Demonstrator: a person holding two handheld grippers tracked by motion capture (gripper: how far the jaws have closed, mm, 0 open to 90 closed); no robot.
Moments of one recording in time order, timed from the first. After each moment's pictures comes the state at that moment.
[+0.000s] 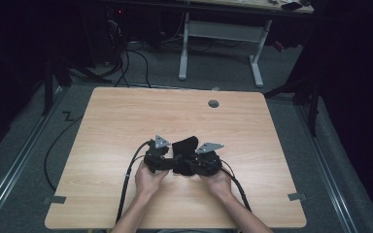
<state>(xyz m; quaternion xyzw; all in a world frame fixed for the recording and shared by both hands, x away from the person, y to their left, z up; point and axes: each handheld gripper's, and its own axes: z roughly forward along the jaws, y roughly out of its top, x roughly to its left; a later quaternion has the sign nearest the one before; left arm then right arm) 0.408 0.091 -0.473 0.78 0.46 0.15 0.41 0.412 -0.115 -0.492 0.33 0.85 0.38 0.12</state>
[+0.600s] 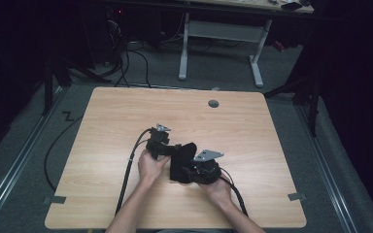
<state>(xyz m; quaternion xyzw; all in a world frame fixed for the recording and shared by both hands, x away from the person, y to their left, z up) 0.455 0.090 -0.478 0.77 0.49 0.12 0.38 0.388 -0.113 -0.494 0.32 0.85 0.40 0.13</state>
